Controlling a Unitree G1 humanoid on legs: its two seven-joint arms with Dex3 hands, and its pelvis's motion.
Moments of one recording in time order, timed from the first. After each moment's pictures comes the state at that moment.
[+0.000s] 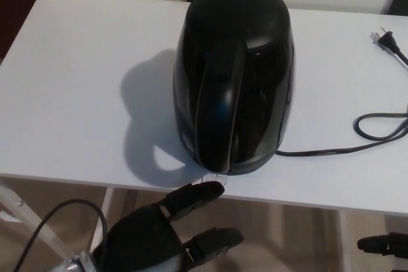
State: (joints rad) left_arm -0.03 0.72 -0.66 -0.03 1.13 -0.44 0.29; right_arm 0.03 -0.42 -0.08 0.75 0.04 -0.18 0.39
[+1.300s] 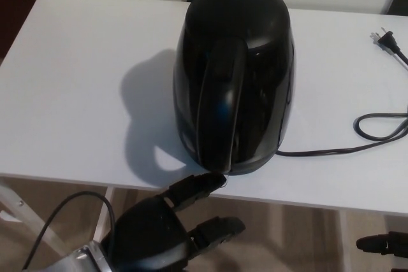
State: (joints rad) left_arm -0.09 0.66 -0.66 0.07 1.13 -0.44 0.29; right_arm 0.03 -0.43 -0.07 0.74 0.04 -0.18 0.40
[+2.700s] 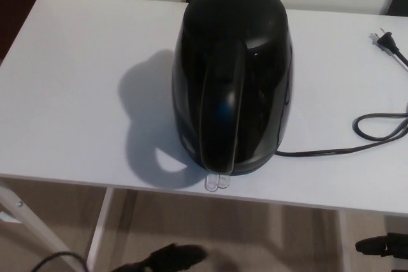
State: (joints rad) left_arm 0.24 0.79 -0.58 -0.14 1.02 -0.47 0.06; right_arm 0.03 -0.44 -0.05 0.75 0.03 -0.19 0.40
